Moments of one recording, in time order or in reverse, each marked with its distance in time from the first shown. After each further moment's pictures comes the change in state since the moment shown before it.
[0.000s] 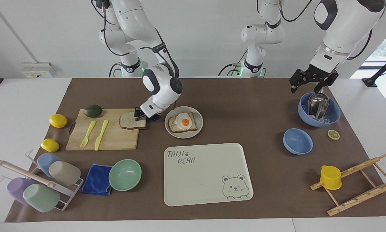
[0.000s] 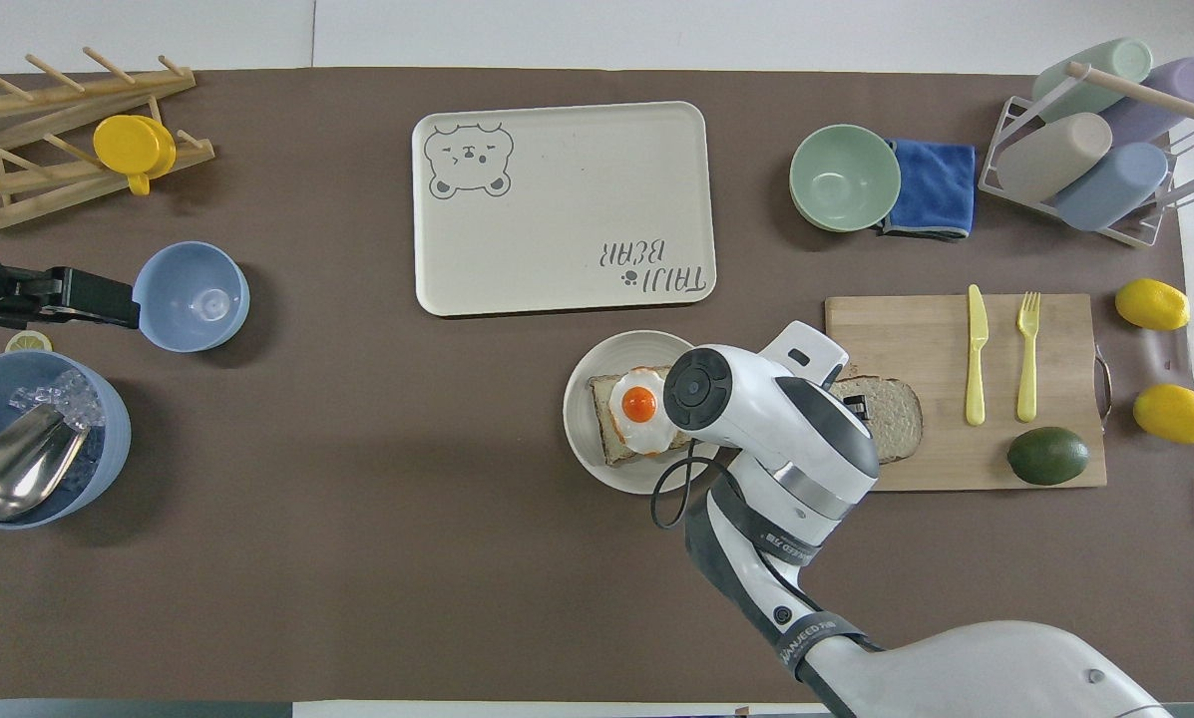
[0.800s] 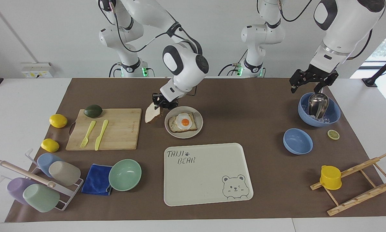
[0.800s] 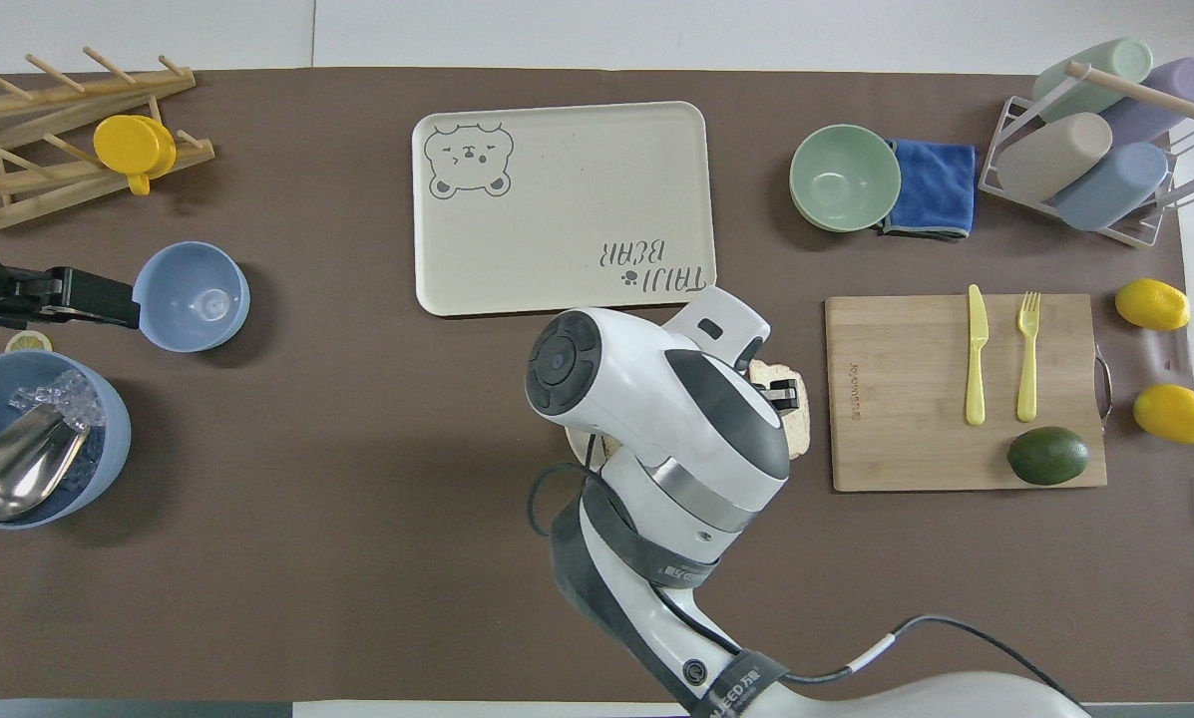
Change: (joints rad) left arm 0.000 0.000 0.000 0.000 0.000 0.000 0.000; right arm 0.005 0.049 0.200 0.430 0.091 -0.384 -0.003
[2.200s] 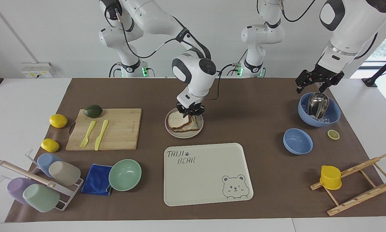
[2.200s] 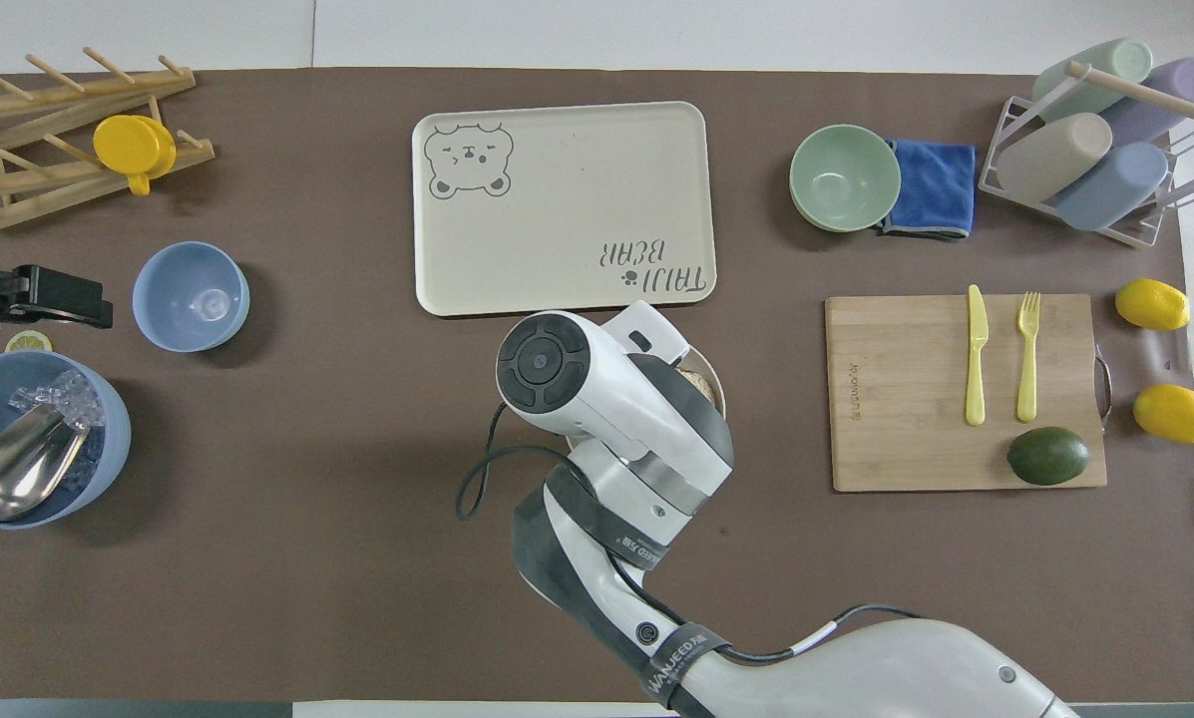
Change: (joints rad) left arm 0.039 0.000 0.003 -0.002 0.001 -0.001 0.002; right arm -0.016 0.091 0.038 -0.033 0.215 0.362 0.148
